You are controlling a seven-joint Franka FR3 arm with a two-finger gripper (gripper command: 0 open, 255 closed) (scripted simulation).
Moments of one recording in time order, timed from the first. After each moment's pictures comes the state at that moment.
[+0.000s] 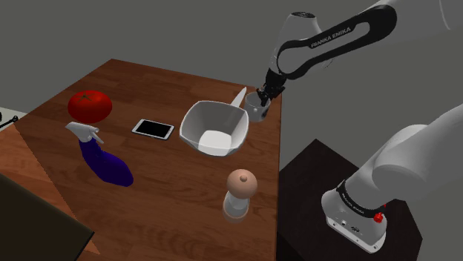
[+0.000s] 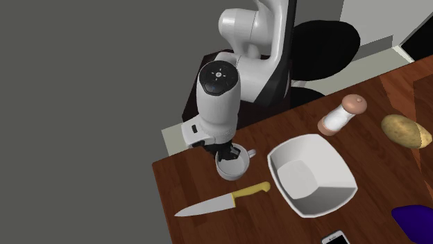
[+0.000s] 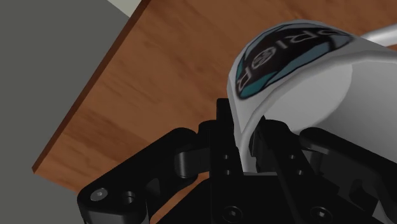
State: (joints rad) arm -0.03 -0.21 -0.04 -2.55 0.04 2.43 0.14
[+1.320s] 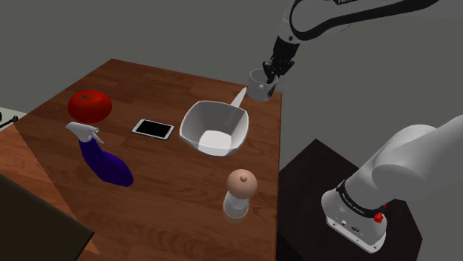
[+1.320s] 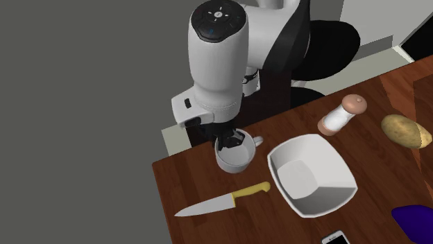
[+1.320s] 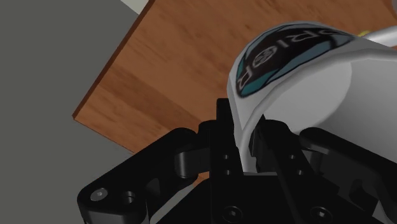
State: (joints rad) arm -0.03 -0.35 -0.03 -2.39 0.03 2.14 0.15
